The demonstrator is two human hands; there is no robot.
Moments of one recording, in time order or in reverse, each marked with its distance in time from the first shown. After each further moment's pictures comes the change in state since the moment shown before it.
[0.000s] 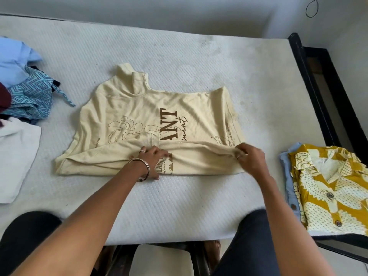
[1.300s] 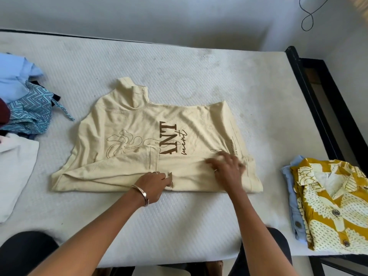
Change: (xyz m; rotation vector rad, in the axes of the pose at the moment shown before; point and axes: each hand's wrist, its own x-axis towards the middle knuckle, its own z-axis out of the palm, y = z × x) left_hand -0.020 0.019 0.008 0.176 0.228 0.326; right_hand 0.005 -0.051 0.060 -0.046 0.057 -0.085
